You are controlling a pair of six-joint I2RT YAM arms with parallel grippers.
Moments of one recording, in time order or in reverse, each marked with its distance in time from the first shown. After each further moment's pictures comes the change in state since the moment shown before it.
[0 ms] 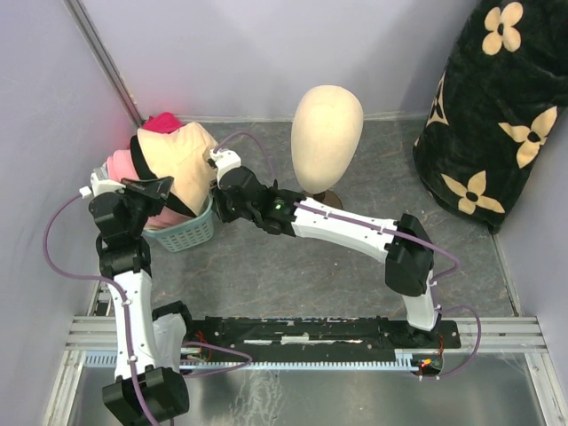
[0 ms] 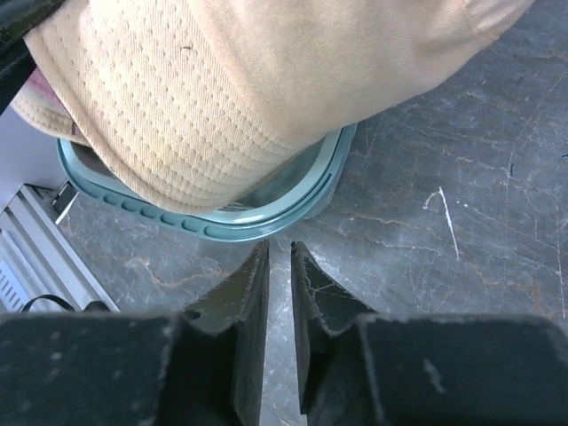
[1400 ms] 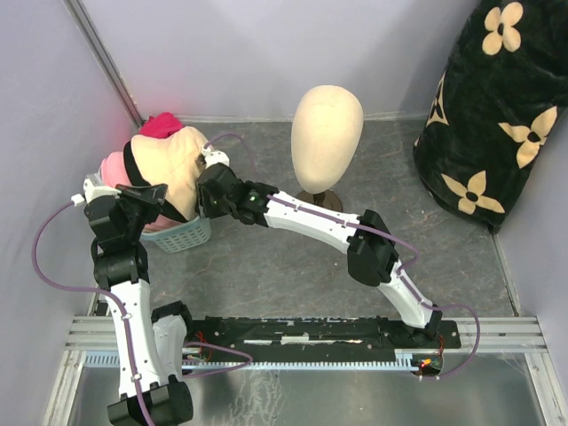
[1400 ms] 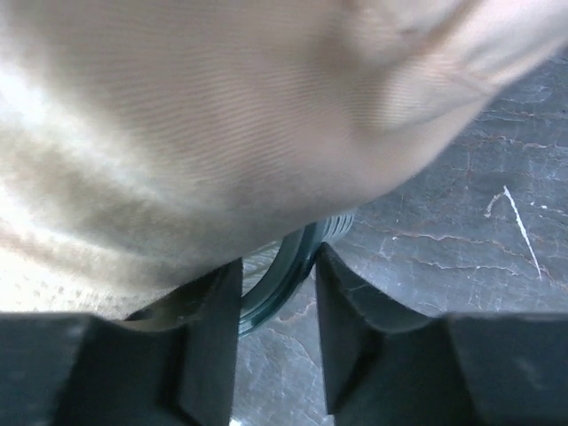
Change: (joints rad) left arm -0.002 -0.072 0.084 -0.235 -0.103 0.052; right arm -0.010 0.295 0.349 -0.169 -0.033 0.175
